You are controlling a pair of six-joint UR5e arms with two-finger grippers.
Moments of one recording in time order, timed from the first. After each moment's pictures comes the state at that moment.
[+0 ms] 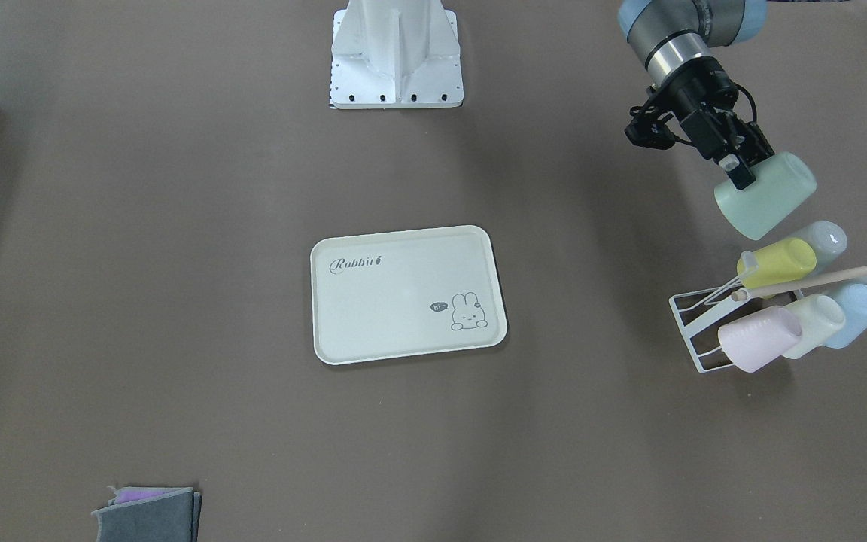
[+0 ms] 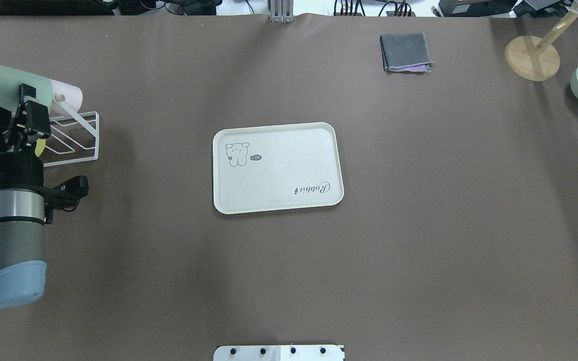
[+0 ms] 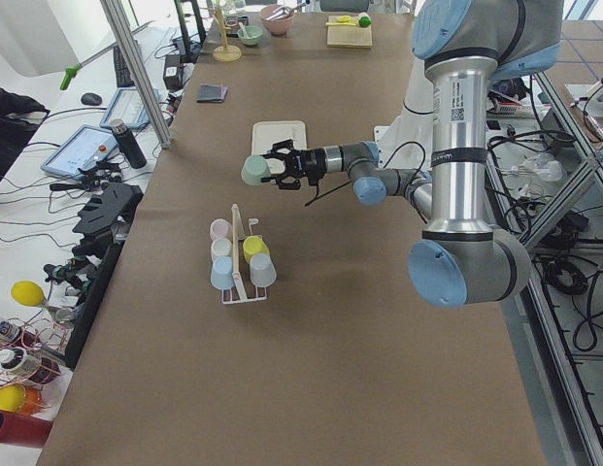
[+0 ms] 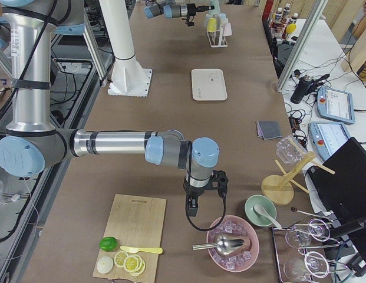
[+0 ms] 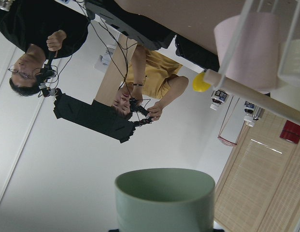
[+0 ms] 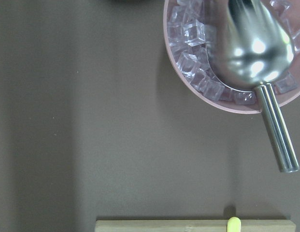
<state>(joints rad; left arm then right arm) -0.34 -1.49 -2.06 -2.01 -0.22 1.14 1.60 -1.65 1.71 -1.77 2.22 -0.14</state>
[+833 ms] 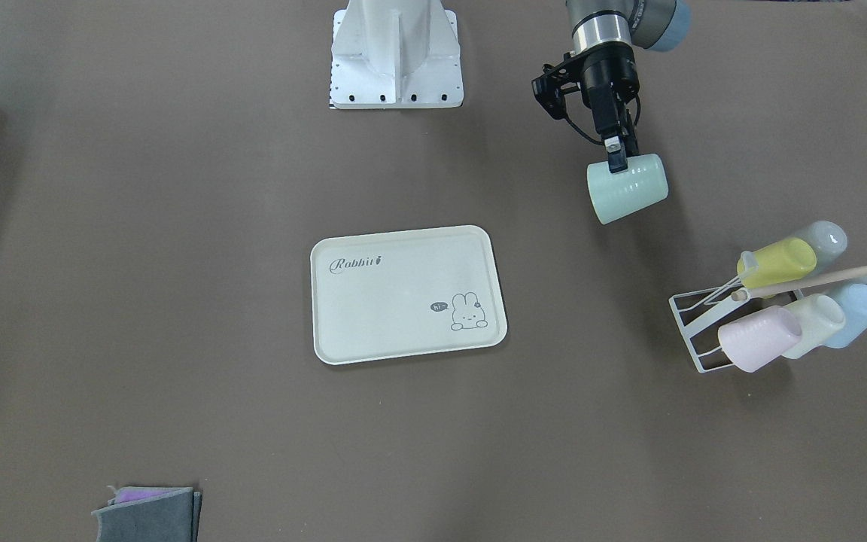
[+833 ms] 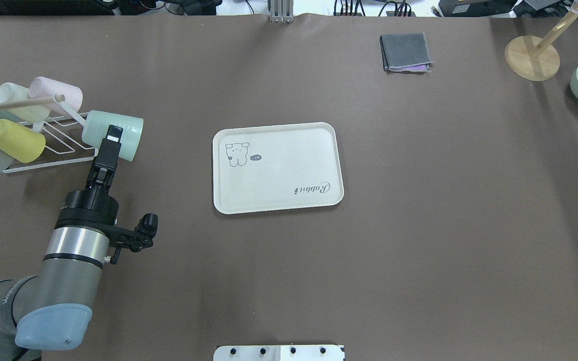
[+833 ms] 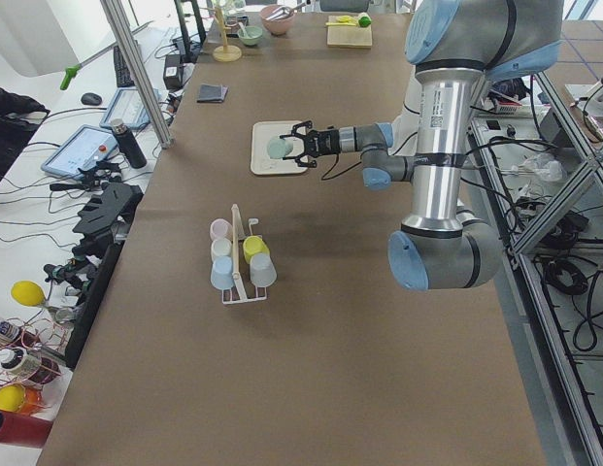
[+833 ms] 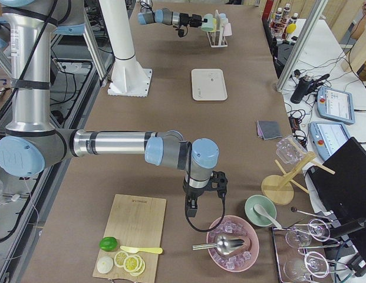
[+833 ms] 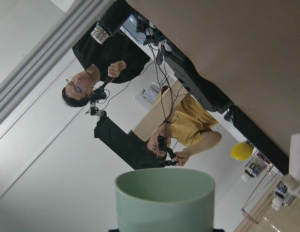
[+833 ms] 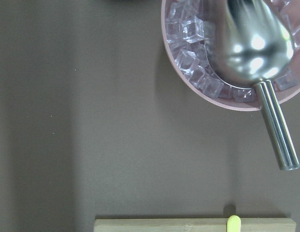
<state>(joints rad) -0.19 -1.64 -2.00 -2.24 -0.37 0.88 1.60 -1.66 1.71 -1.77 2.22 -0.14</state>
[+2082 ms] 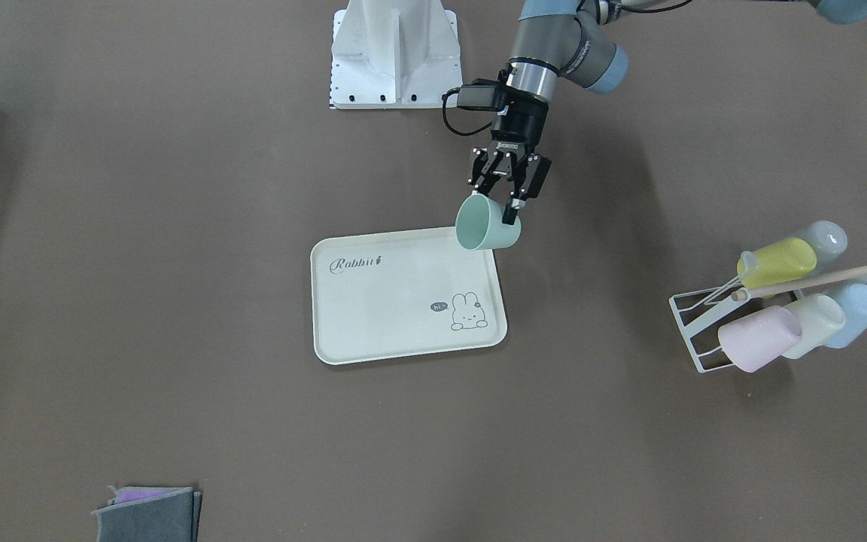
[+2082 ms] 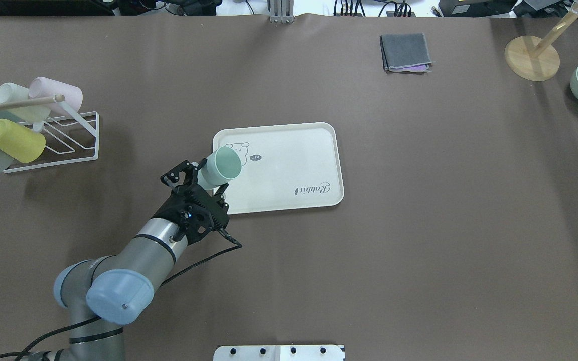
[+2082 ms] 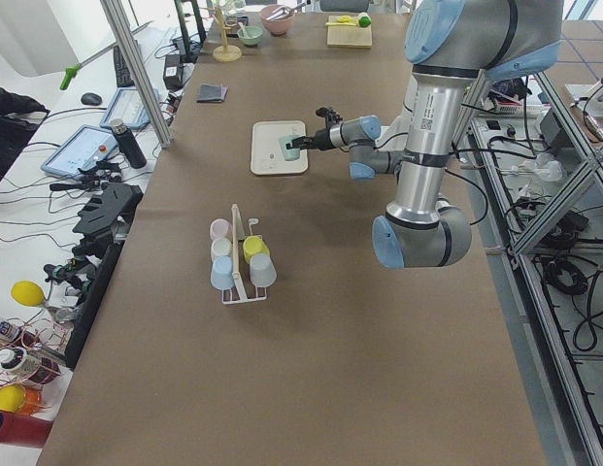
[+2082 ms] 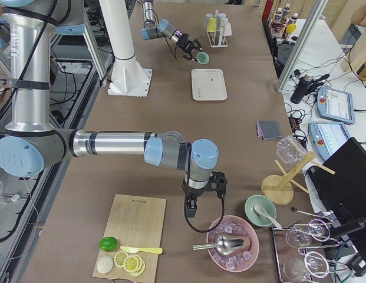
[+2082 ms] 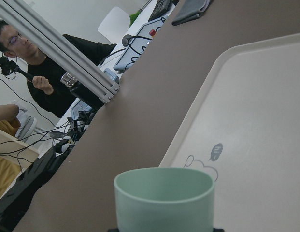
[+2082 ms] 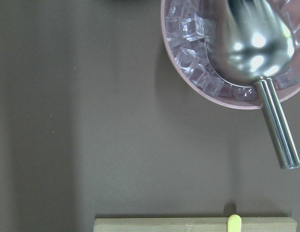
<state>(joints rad) -0.25 -1.95 -1.71 -2.44 -0.87 -0.17 1.60 -1.66 1.71 -1.77 2.22 -0.14</state>
